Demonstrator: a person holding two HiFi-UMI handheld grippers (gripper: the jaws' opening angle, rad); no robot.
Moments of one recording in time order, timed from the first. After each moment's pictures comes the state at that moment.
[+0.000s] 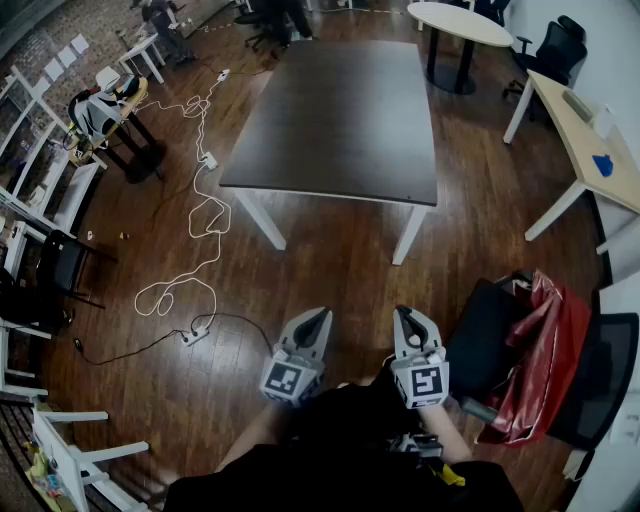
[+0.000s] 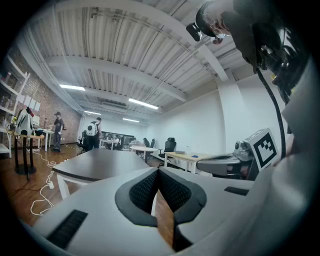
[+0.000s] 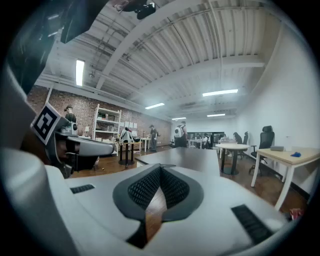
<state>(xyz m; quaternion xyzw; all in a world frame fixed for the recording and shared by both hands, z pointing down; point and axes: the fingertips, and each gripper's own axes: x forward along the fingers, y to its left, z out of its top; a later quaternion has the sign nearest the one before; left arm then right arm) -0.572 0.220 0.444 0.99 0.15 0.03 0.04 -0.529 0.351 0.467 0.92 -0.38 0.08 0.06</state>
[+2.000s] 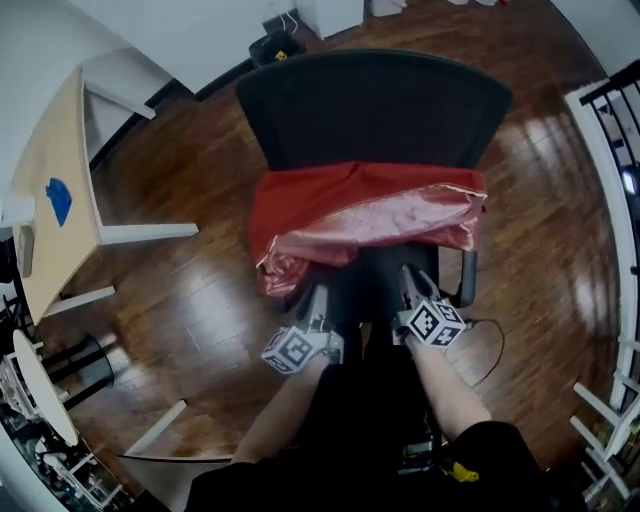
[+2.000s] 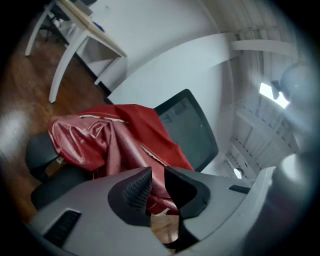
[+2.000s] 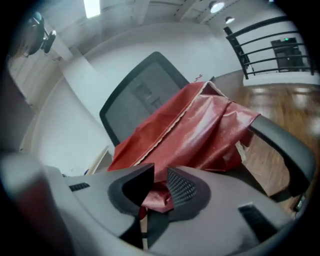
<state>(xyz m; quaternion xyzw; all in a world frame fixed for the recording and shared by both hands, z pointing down) -0.391 0.891 0.670 0.44 0.71 0.54 0.08 -0.612 0.854 0.703 0.61 0.65 -0.05 -0.46</state>
